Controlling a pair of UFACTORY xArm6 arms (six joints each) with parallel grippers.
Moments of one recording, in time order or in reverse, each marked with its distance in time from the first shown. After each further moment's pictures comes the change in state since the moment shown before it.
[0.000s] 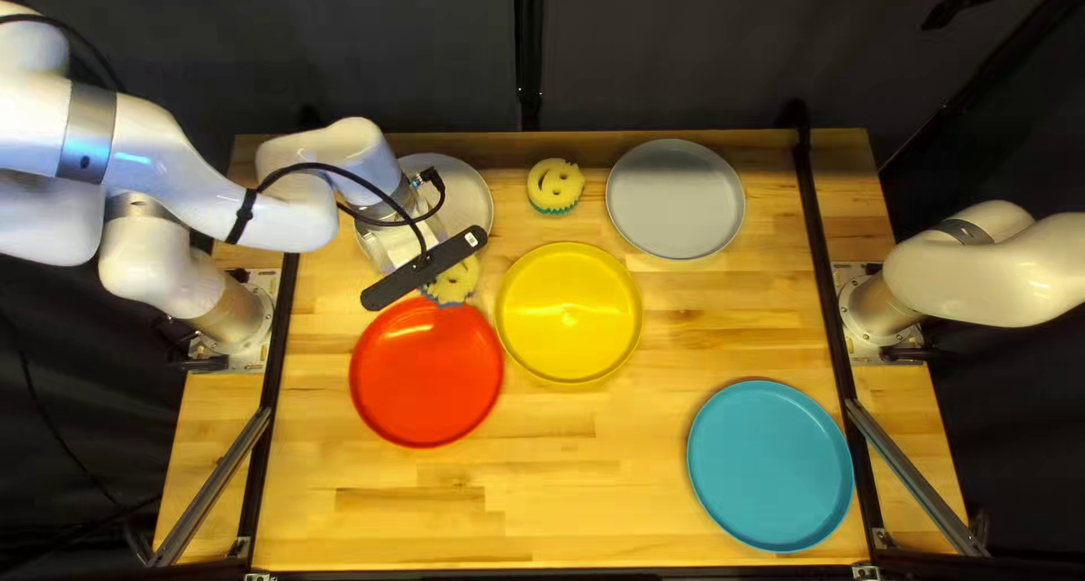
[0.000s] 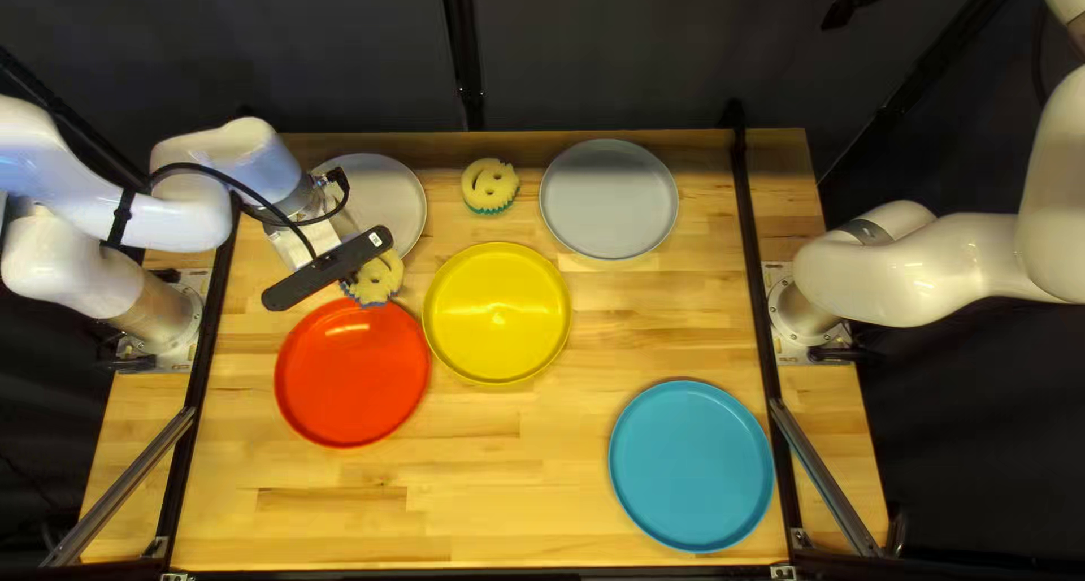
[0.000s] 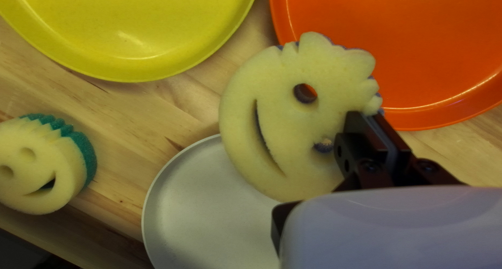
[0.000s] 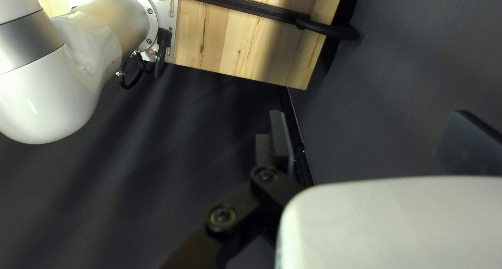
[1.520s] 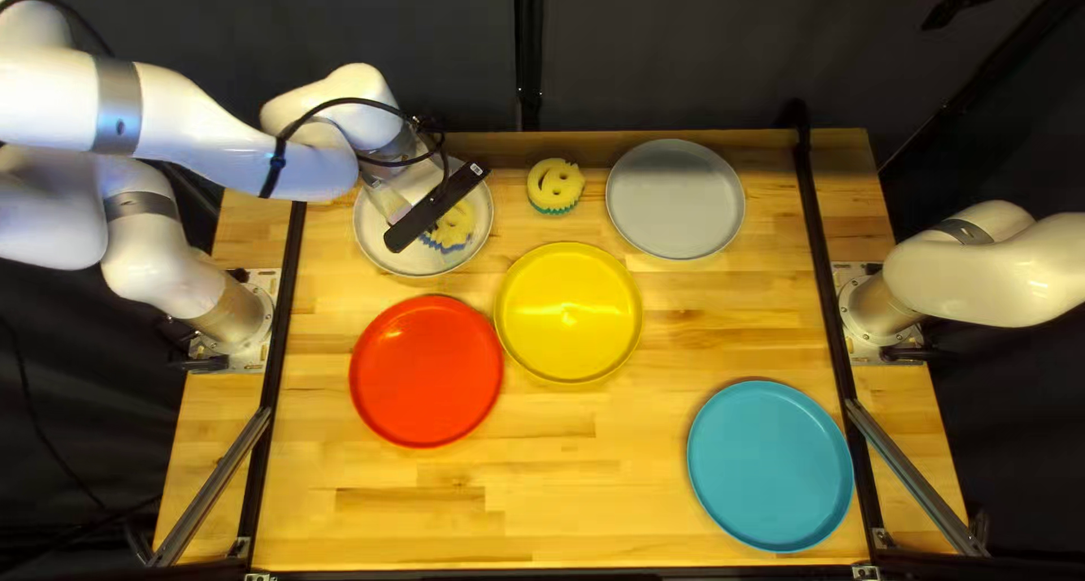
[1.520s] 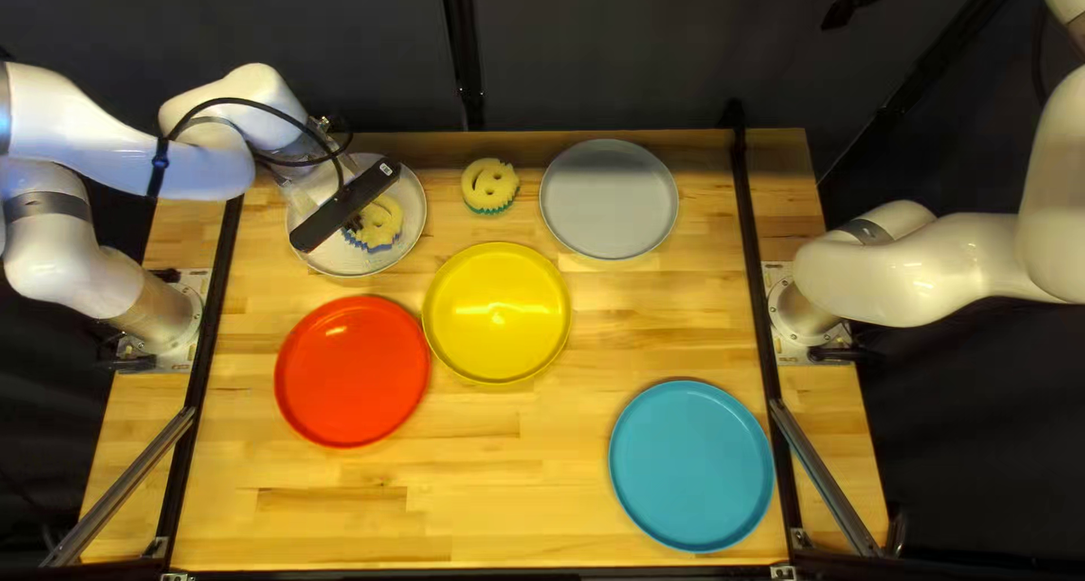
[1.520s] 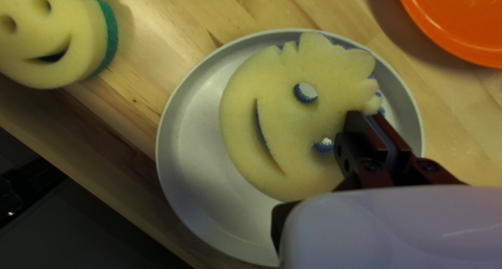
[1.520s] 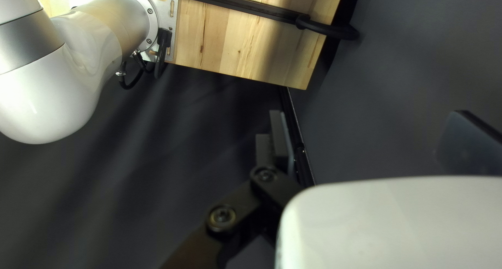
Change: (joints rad) left arm 0.203 0.184 0.014 0.011 -0.130 0.031; right arm 0.000 0.000 0.000 0.000 0.000 0.000
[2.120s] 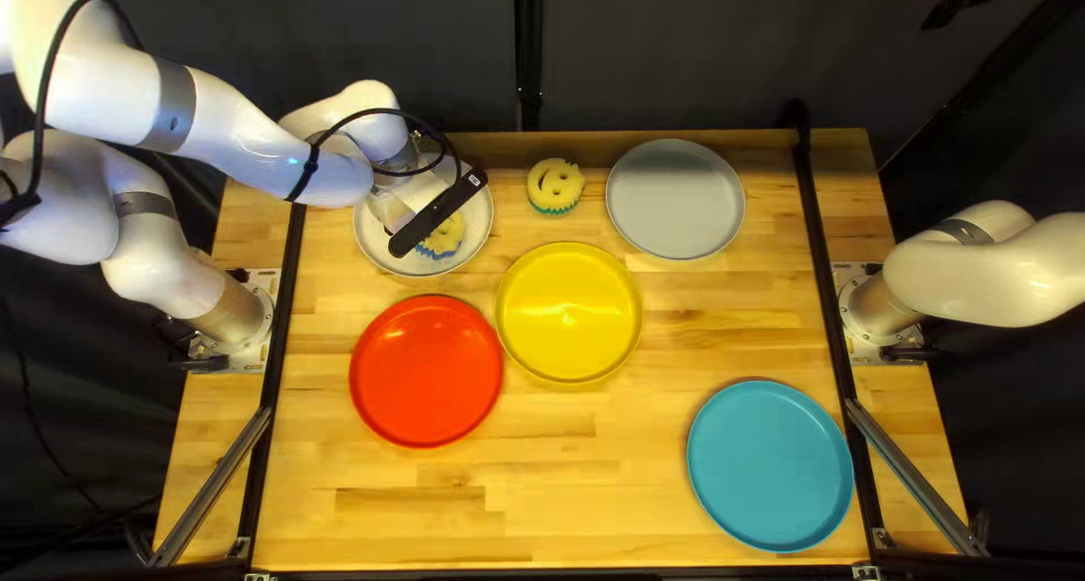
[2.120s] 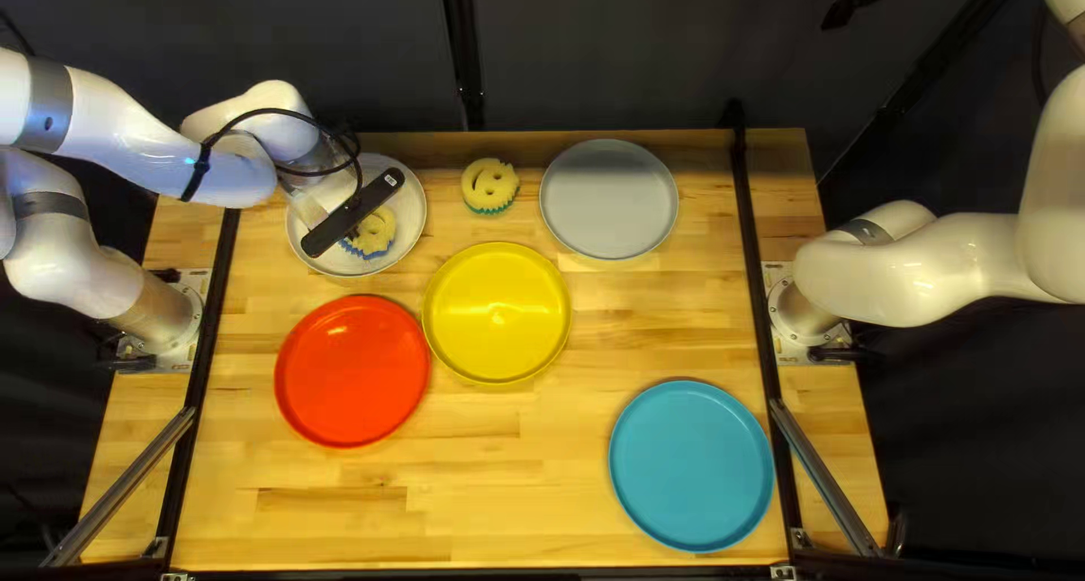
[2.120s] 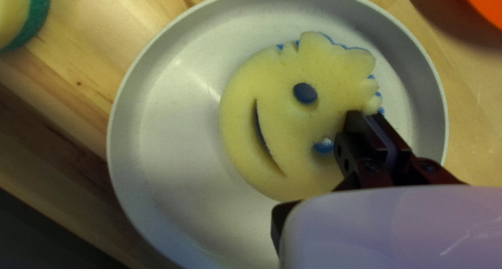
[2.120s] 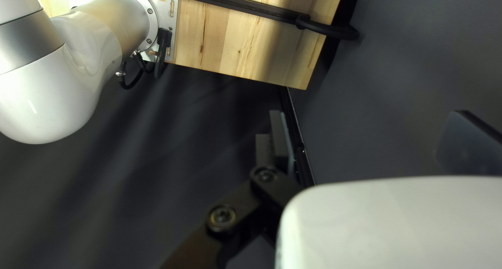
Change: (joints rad) left arm 0.042 0.151 -0.069 -0.027 -0.015 0.083; right arm 0.000 0.000 0.000 0.000 0.000 0.000
